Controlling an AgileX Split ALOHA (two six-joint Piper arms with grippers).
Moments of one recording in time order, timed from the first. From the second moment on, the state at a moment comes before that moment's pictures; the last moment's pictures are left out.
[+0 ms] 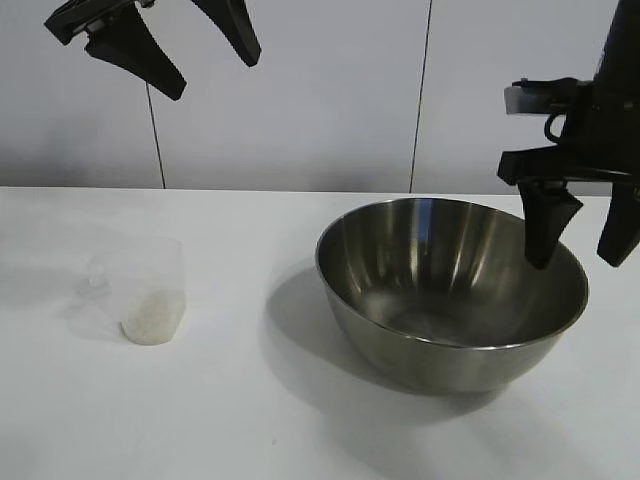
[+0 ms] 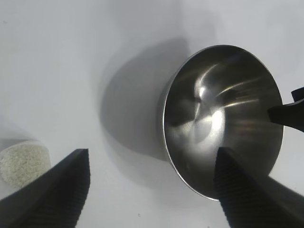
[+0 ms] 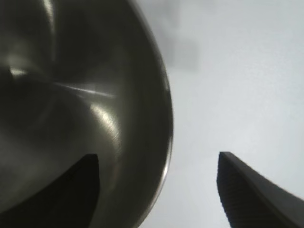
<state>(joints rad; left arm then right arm) -0.39 1.80 -1.63 -0.43 1.00 0.00 0.10 1.85 -1.27 0.06 0.98 -0.09</state>
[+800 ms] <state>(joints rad) -0.39 1.80 -1.63 -0.43 1.00 0.00 0.08 1.93 -1.12 0.32 0.66 -0.14</state>
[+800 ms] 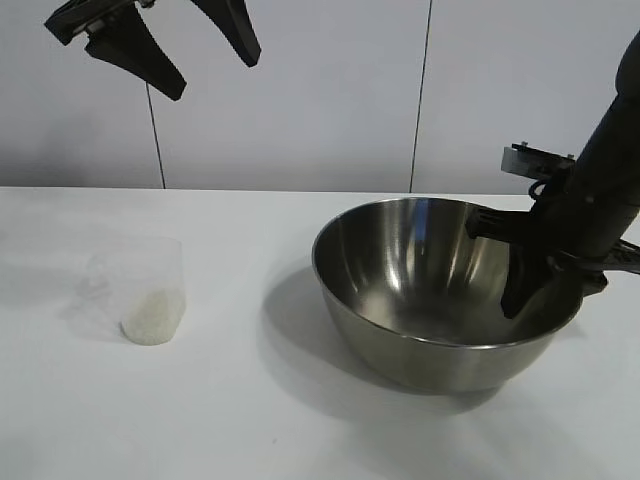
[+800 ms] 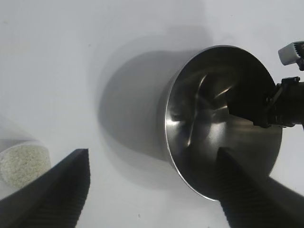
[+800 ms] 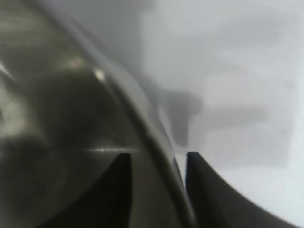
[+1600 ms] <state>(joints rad) -0.39 1.80 -1.63 -0.43 1.00 0.00 0.12 1.85 -1.20 0.43 0.82 -0.24</state>
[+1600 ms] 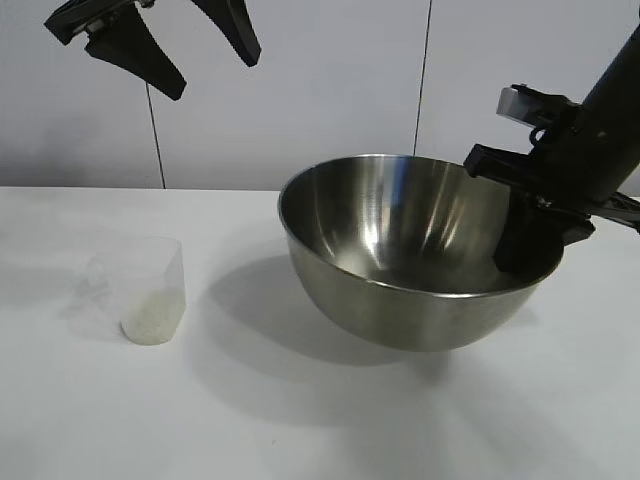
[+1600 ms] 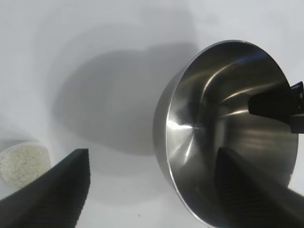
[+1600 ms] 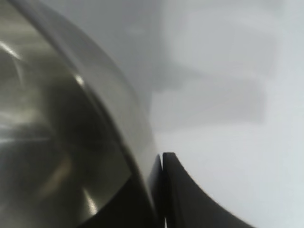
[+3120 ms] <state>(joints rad) -0.39 1.80 -1.63 -0.43 0.99 0.00 0.18 1.97 -1.48 0.27 1.00 -0.07</state>
